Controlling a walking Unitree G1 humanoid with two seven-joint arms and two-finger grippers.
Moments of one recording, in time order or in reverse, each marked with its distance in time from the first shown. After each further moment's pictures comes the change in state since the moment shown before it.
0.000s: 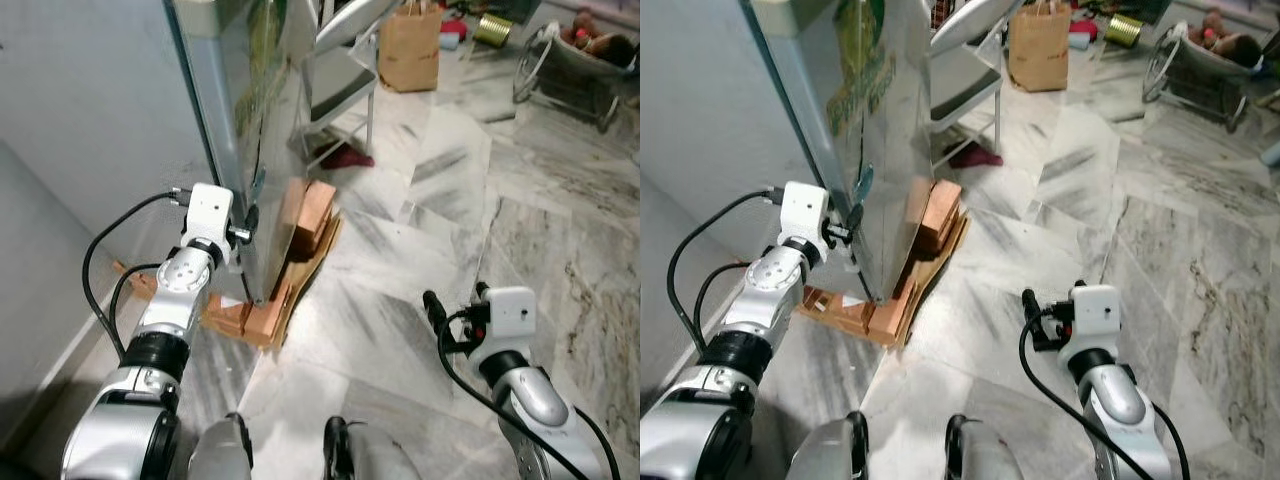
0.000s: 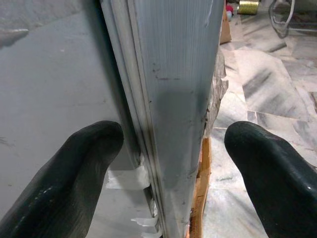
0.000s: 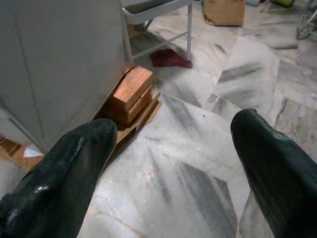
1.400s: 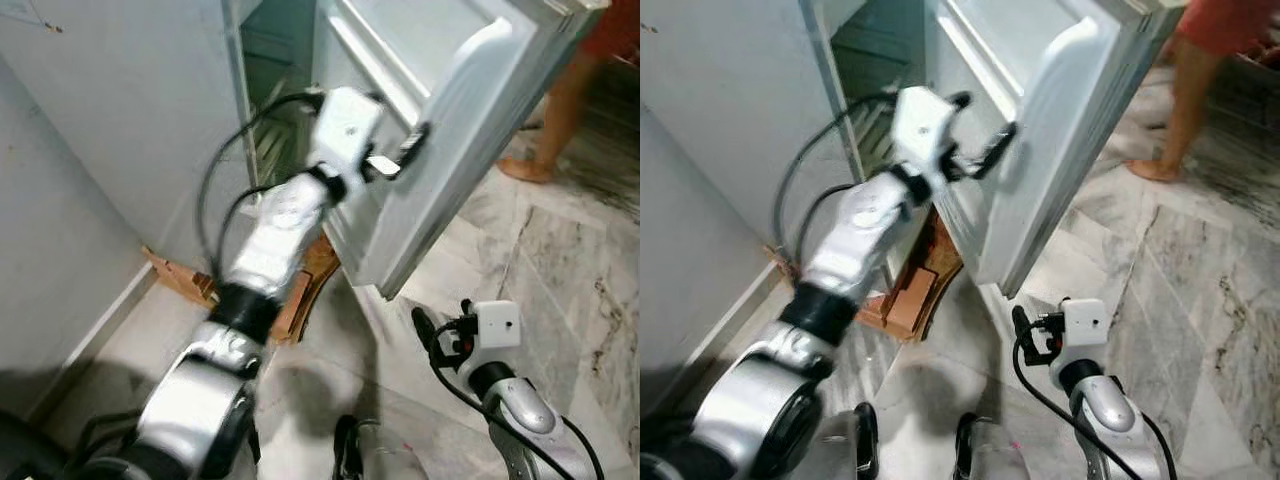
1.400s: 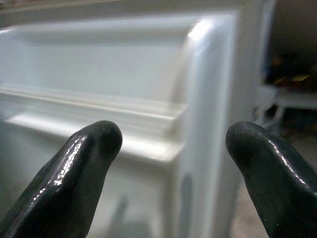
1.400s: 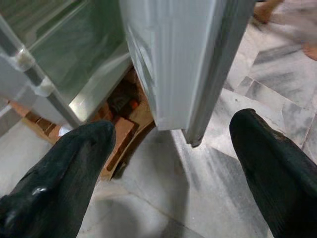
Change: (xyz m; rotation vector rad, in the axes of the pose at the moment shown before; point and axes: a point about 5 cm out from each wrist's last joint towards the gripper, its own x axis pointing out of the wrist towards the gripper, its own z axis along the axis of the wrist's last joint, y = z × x) left arm 0.003 -0.099 0.113 -0.045 -0.440 -0.452; right arm 0.002 0.006 -0.021 0.049 0.070 0.044
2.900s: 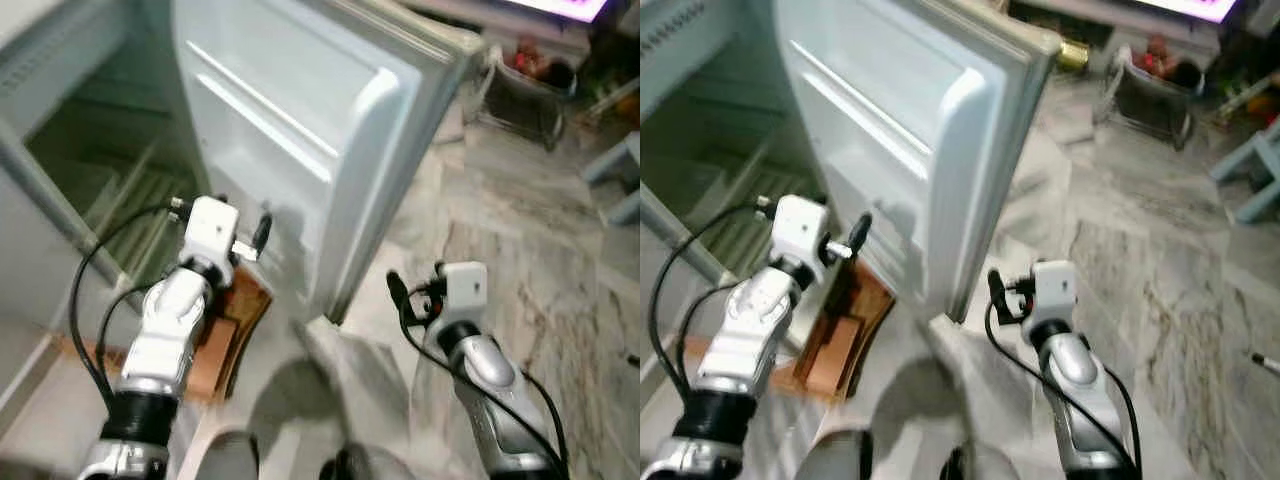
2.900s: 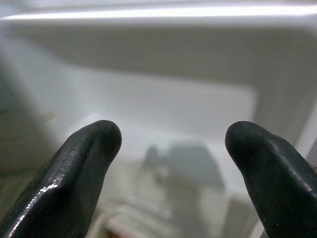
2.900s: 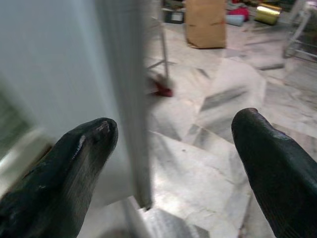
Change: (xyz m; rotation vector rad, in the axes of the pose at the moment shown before) left arm -0.106 0.033 -0.061 0.086 0.313 0.273; right arm 0.038 0.023 0.026 -0.016 -0.105 0.028
